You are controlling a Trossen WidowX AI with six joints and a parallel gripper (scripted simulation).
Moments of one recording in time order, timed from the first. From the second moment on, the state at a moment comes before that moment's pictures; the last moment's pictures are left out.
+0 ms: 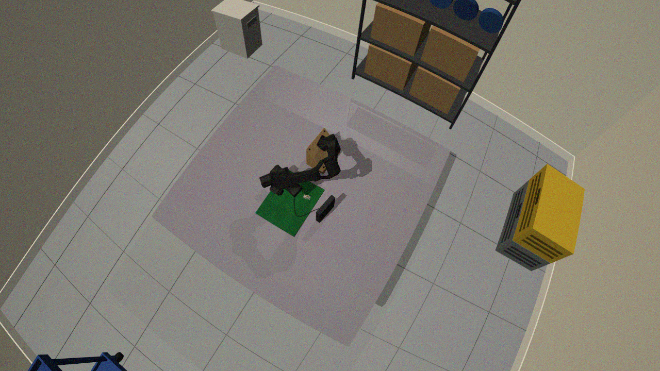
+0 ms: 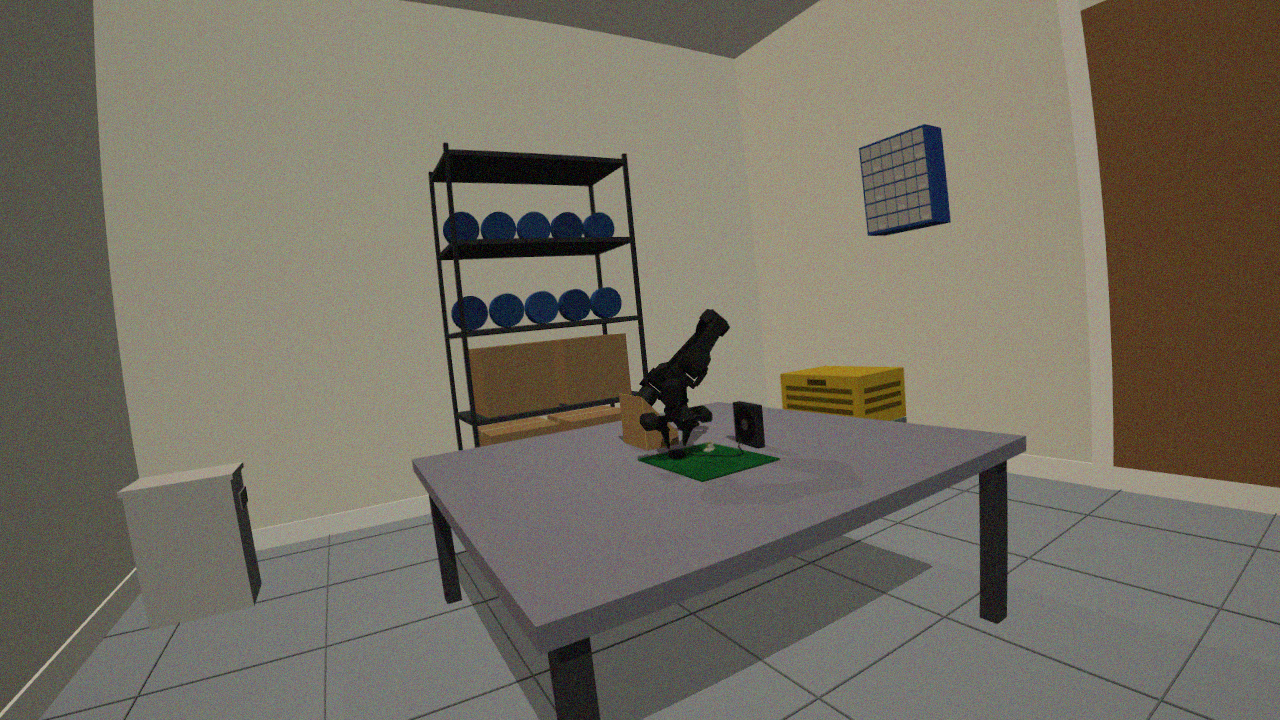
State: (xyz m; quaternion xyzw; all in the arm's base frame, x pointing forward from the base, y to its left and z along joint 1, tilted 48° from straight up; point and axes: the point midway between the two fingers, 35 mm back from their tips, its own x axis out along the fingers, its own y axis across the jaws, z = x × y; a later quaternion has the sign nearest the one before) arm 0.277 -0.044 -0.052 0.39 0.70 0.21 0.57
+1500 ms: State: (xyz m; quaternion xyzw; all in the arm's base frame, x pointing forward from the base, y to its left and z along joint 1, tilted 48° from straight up) arm 0.276 -0.048 -0.047 0.39 0.70 0.21 0.56
